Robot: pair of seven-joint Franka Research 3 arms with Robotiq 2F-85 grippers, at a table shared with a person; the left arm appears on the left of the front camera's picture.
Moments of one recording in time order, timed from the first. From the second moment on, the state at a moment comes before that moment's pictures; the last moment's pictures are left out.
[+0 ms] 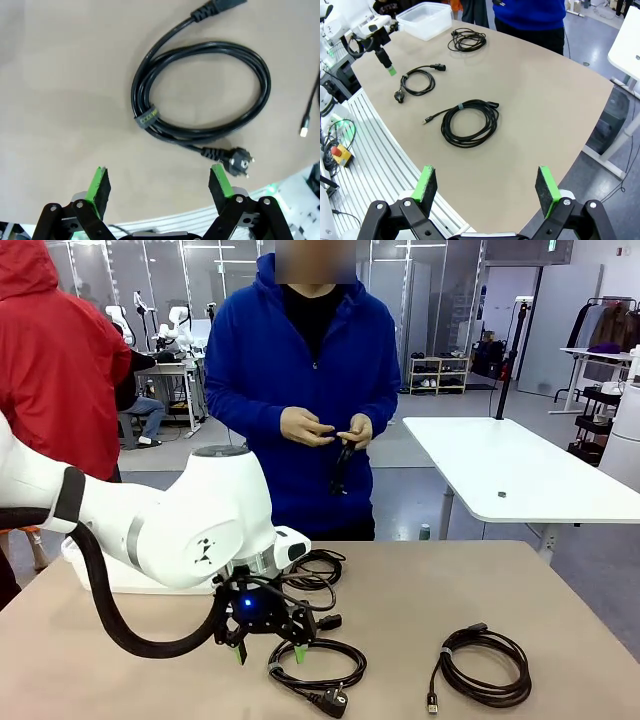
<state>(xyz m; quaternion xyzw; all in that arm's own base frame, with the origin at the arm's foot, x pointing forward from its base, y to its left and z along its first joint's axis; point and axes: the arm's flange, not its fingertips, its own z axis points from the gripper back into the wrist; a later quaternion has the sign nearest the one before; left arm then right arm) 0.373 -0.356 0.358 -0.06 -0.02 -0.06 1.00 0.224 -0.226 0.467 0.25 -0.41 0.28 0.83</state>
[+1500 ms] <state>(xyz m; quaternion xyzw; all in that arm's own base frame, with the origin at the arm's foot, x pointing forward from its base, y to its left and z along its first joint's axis) 0.387 -0.355 0.307 -0.03 -0.01 0.01 1.00 0.223 -0.226 0.468 0.25 -0.41 0.28 0.83</state>
